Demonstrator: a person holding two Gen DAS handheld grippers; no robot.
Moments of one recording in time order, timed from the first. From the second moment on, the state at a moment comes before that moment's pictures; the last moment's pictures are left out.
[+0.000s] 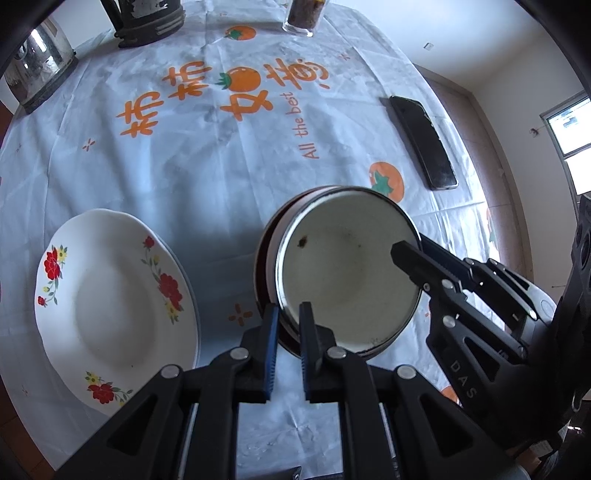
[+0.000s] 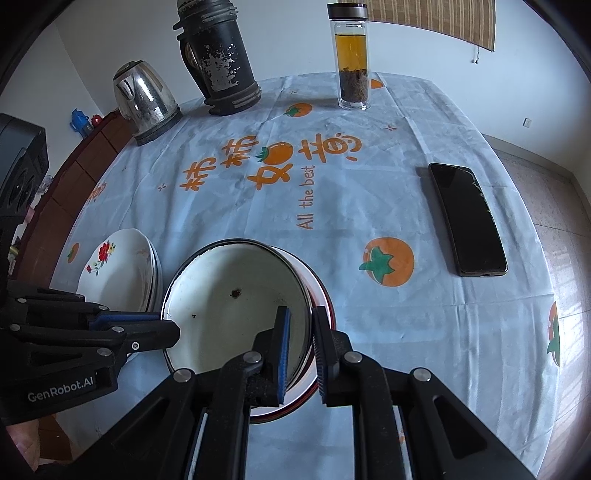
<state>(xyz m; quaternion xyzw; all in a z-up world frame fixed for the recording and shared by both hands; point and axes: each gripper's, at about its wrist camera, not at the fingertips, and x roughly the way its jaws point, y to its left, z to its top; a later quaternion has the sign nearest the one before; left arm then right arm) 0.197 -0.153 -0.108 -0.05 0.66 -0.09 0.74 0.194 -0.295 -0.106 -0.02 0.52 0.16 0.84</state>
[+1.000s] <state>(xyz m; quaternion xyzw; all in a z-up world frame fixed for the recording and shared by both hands) 0.192 -0.150 -0.107 -0.05 0.65 -0.09 0.75 0.185 -0.307 -0.100 0.00 0.50 0.15 0.85</state>
